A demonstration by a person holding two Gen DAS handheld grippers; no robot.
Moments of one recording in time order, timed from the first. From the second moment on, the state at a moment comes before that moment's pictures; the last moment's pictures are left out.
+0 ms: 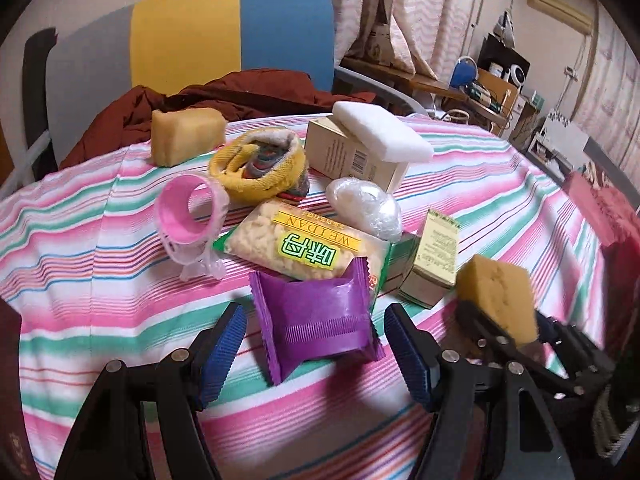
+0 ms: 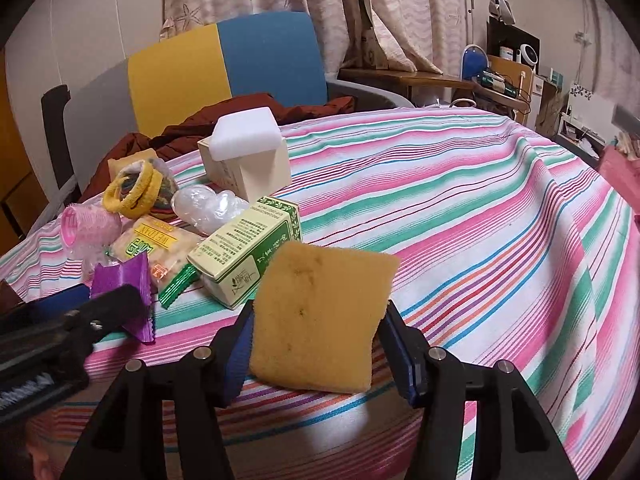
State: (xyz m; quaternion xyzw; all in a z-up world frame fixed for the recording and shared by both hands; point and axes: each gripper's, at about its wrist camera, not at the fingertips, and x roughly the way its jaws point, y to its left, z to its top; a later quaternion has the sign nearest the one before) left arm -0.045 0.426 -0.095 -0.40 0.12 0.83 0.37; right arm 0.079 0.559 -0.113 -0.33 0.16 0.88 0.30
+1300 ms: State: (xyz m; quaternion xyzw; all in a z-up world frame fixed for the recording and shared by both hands) left arm -0.015 0.338 -0.102 -0.38 0.06 0.84 0.38; right arm 0.086 0.519 -0.102 -0.33 0.10 0.89 0.30
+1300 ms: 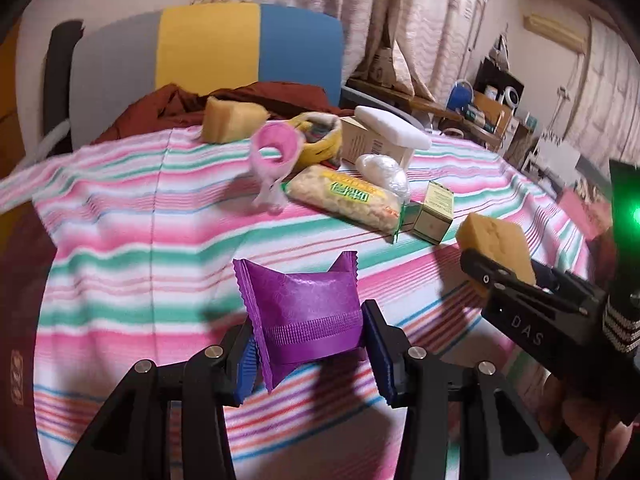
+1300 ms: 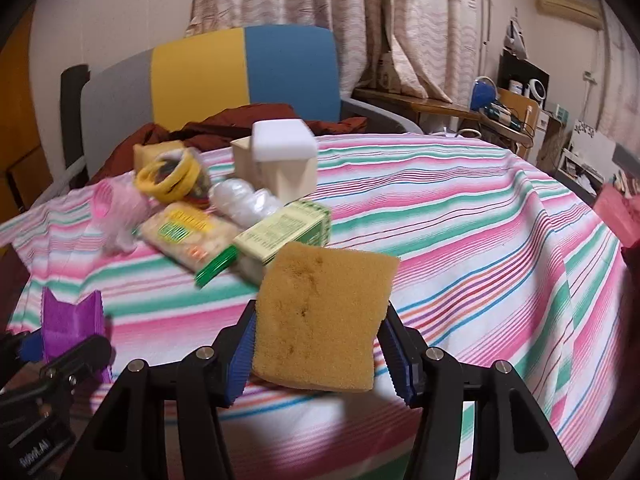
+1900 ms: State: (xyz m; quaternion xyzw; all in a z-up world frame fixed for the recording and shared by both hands) left arm 0.009 0.262 -0.099 -0.38 0.02 0.84 0.38; right arm 0.092 0.435 -0.082 -0.33 0.11 0.91 0.22
